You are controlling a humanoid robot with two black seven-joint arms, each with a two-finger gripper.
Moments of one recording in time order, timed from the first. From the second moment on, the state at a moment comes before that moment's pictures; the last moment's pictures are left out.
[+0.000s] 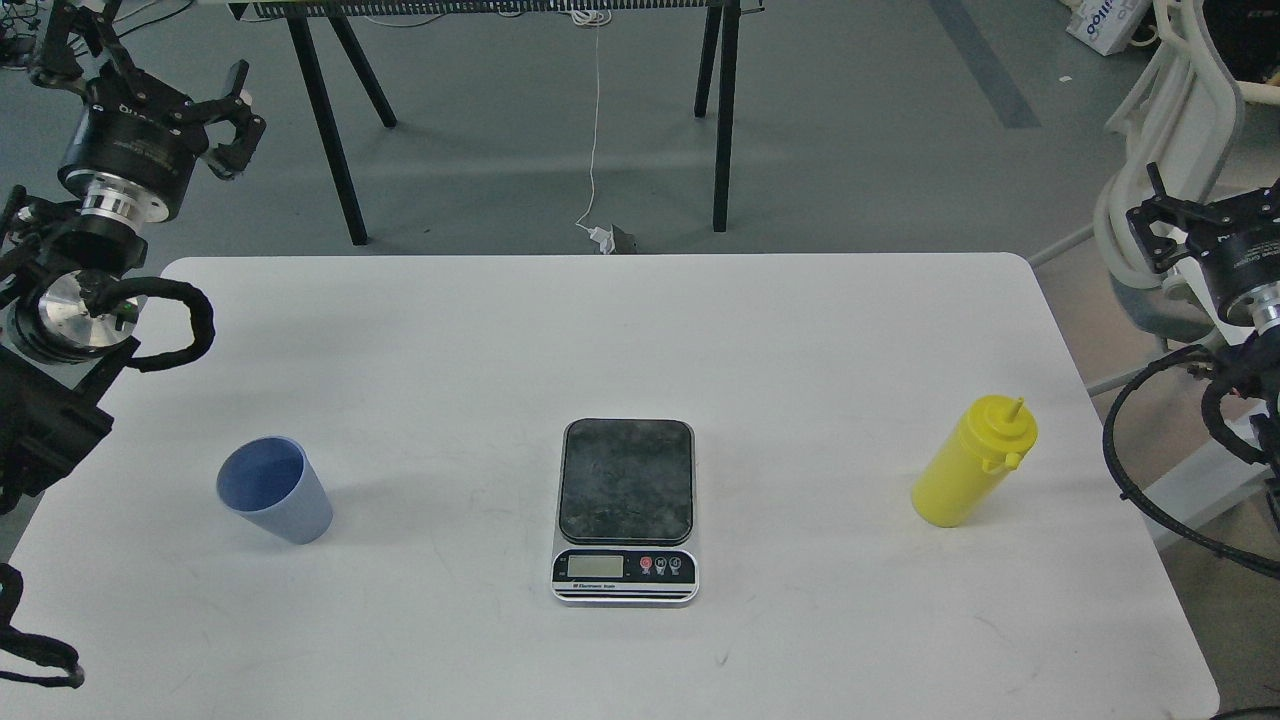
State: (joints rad) left arm -0.83 0.49 -0.76 -0.63 -0.14 -0.42 -0.40; right arm 0.60 -0.48 1.19 0.60 0.25 0.49 0.10
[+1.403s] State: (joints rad) left arm -0.37 1.09 -0.69 -1.34 1.56 0.01 -0.49; right arm 0.39 -0.49 1.32 0.71 0.26 0.49 0.11
